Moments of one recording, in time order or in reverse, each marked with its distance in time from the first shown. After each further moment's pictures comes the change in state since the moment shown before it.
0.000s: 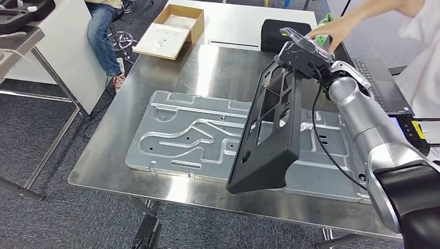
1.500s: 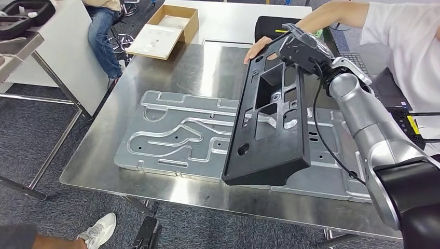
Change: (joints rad) left arm 0.004 0.003 0.012 0.000 0.003 0.001 -0.005; right arm -0.023 0.015 0.000 0.015 -0.011 0.000 0.018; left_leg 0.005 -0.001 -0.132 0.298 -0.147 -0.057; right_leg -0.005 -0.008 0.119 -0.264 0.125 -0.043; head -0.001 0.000
